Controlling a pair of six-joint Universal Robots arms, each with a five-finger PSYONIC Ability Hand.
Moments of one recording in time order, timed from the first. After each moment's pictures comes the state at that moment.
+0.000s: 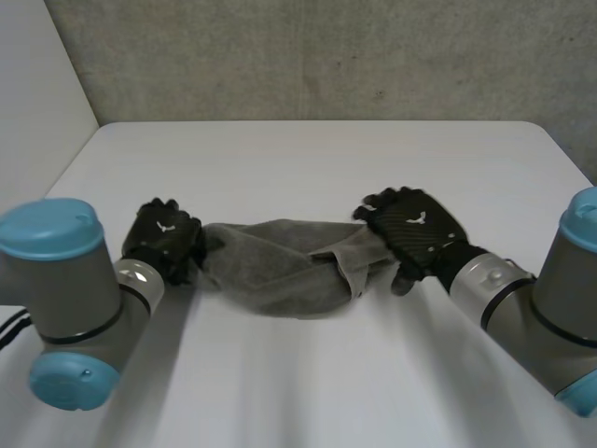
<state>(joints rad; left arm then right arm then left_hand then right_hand) 4.30 -1.98 -1.69 3.39 -1.64 3.56 1.94 -1.26 1.72 -0.24 1.17 2.74 1.26 1.25 0.23 0.23 1.12 0.30 0.32 0.22 0.25 0.10</state>
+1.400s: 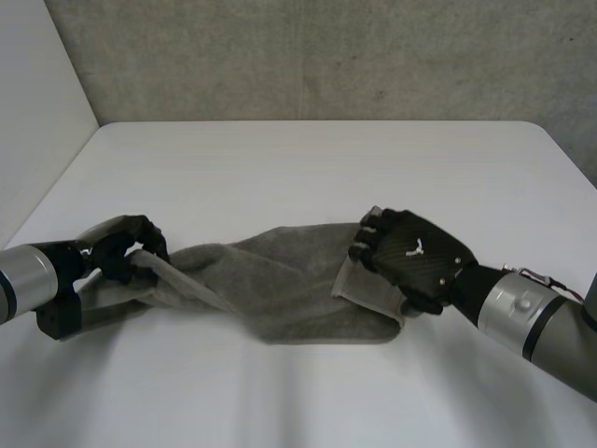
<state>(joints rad) 4.79 -1.85 -1.70 2.93 -0.93 3.16 1.80 -1.35 1.84 -0.13 0.82 2.40 1.27 1.26 0.23 0.23 1.12 0.47 0.48 0.22 0.25 0.26</state>
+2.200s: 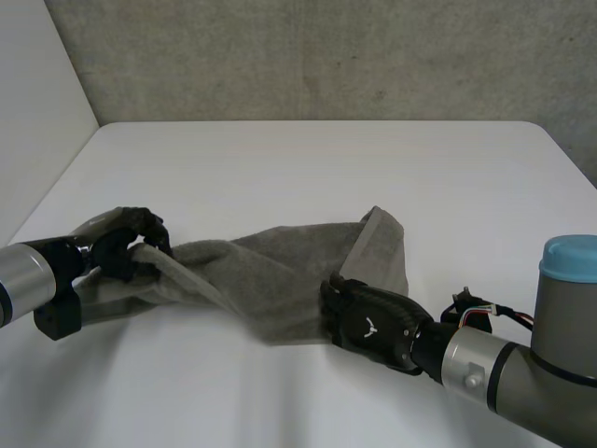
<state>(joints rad) 4.77 -1.74 -1.76 2.96 -0.93 3.16 1.92 -1.20 1.85 -0.05 0.84 1.63 1.27 1.26 0.23 0.23 1.12 0.47 0.48 0.22 0.25 0.26</state>
